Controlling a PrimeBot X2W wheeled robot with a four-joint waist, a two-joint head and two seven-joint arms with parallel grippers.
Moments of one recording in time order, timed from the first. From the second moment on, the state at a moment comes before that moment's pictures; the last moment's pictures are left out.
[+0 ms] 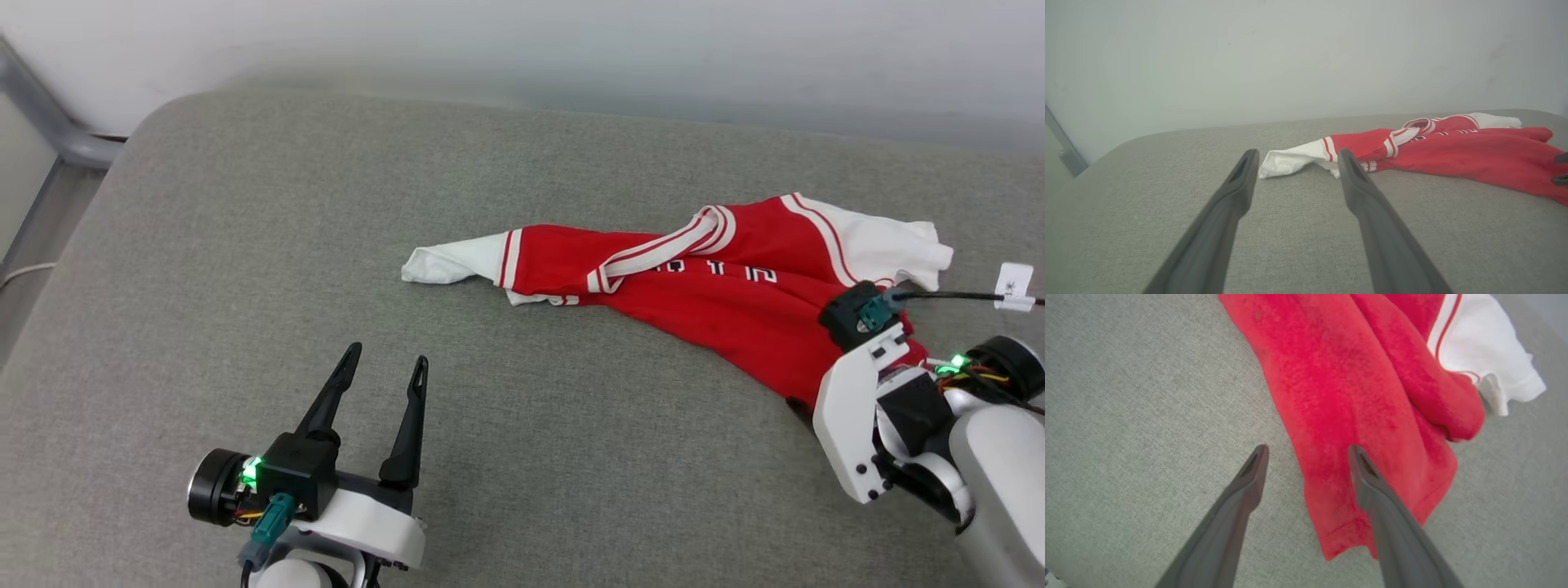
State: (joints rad) left arm -0.08 0.09 -0.16 0.08 -0.08 -0.07 -0.26; right arm -0.40 -0.45 0.40 0.18 0.36 0.13 0.76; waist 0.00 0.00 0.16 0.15
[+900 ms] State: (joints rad) left arm -0.09 0.06 -0.14 0.12 -0.05 -0.10 -0.26; right arm -0.42 -0.55 0.49 0.36 0.54 0.13 0.95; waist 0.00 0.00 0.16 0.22
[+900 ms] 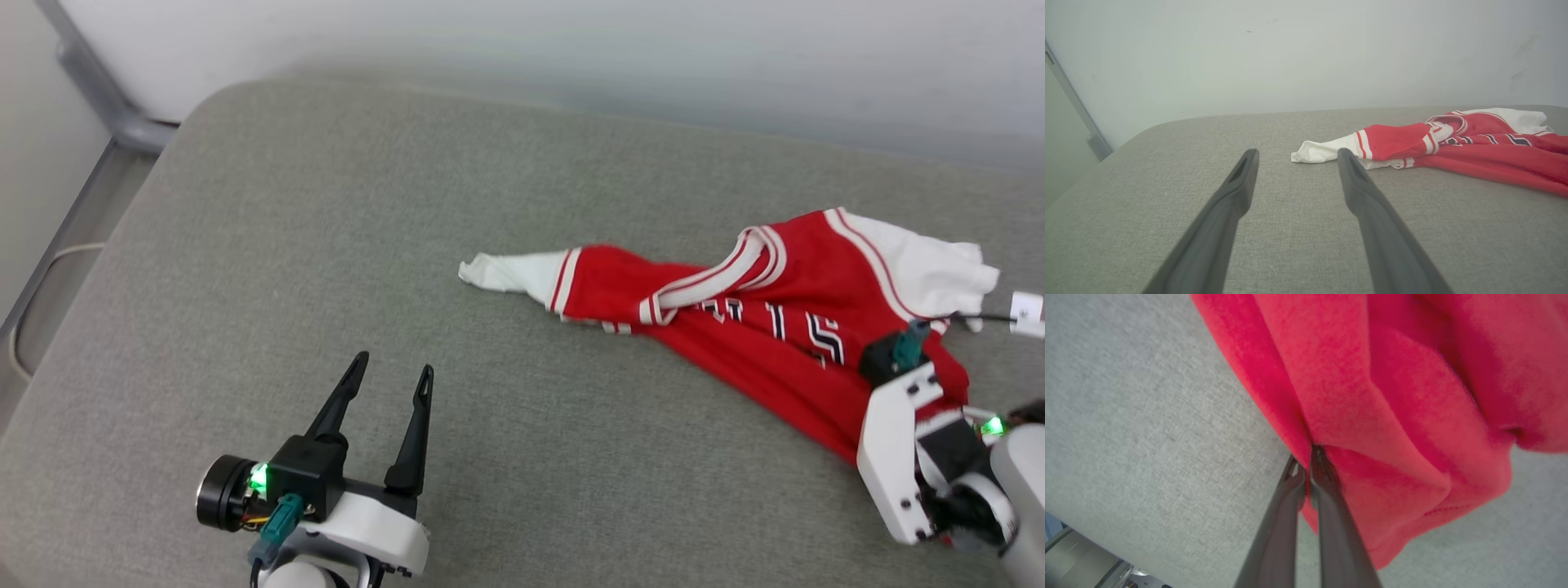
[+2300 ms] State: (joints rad) left arm -0.04 0.06 -0.12 0.13 -0.03 -0.11 -0.26; right arm -0.07 -0.45 0.14 -0.23 0.57 0.13 1.00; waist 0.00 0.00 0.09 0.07
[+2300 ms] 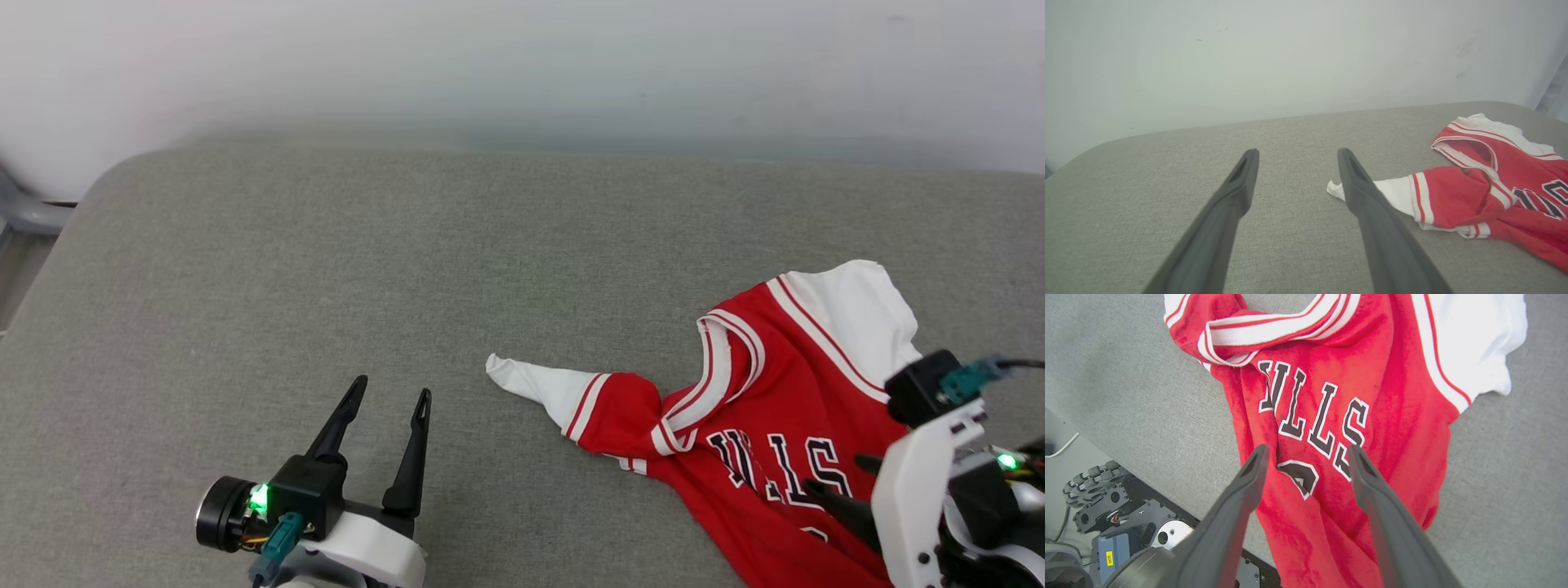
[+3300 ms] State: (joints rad) left arm -0.10 0.05 -0.18 0.17 -0.07 -0.10 -0.26; right arm -0.45 -0.50 0.50 0.15 0.62 0.13 1.03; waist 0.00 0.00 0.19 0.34
